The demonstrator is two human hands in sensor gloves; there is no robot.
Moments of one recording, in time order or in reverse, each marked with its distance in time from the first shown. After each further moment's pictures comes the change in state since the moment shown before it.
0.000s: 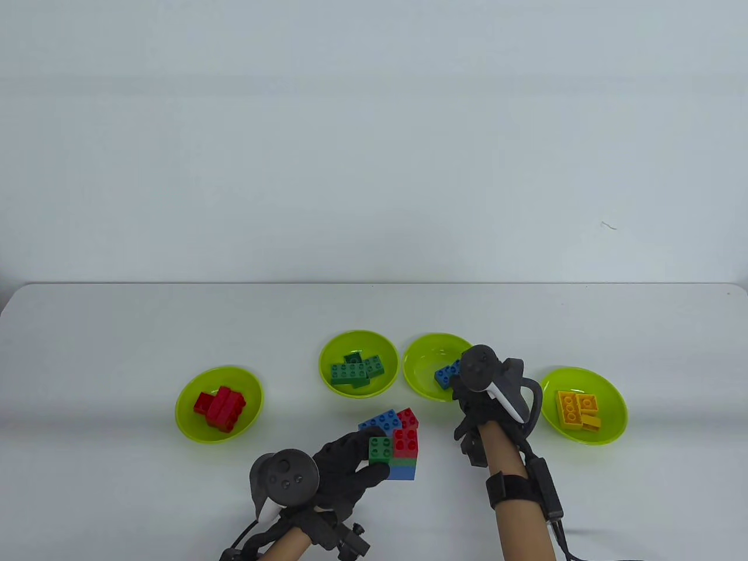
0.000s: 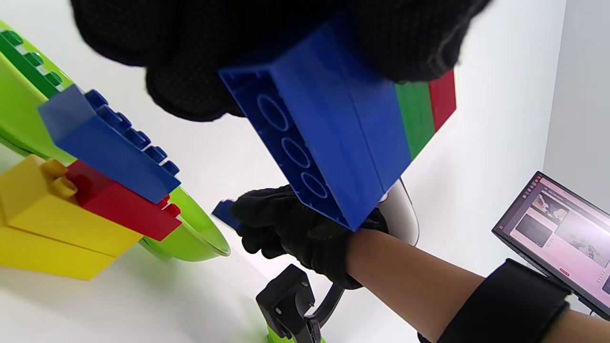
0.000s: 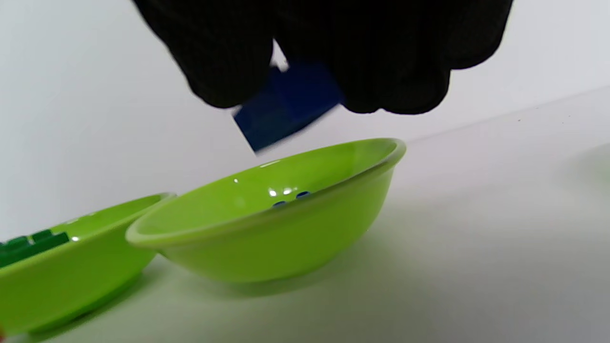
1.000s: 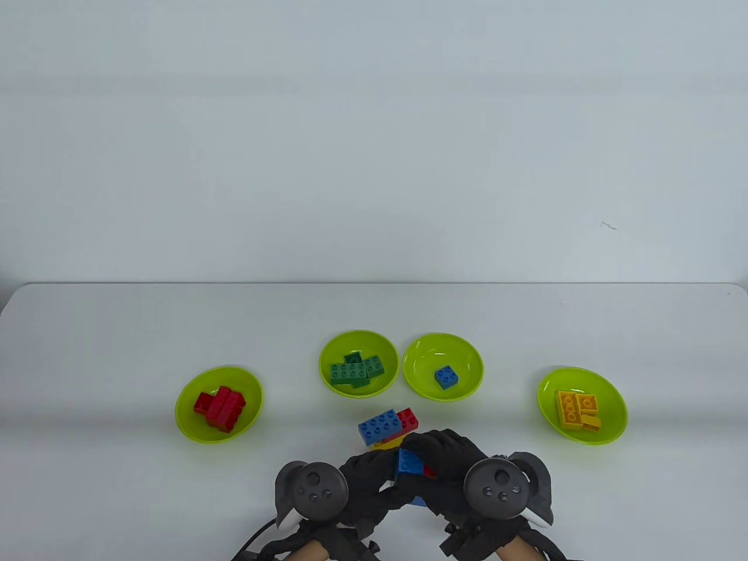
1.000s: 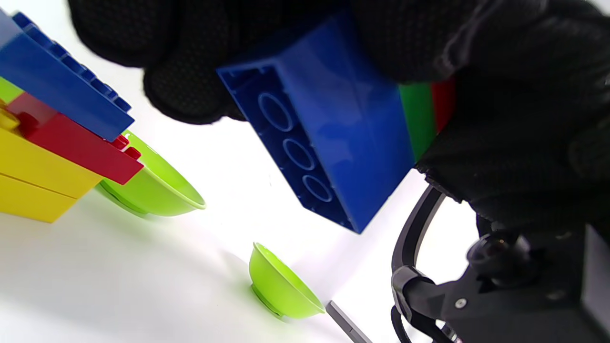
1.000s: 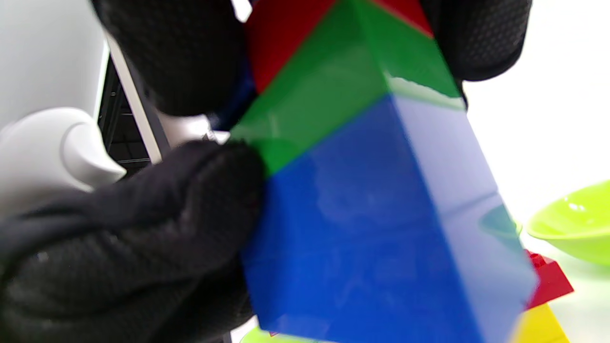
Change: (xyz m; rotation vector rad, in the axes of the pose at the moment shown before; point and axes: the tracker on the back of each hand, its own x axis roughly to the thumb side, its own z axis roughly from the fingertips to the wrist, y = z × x) left_hand 0.019 -0.030 0.001 -0.114 -0.081 -0.050; right_hand 0.058 -0.048 0.158 -0.014 -0.618 -0.382
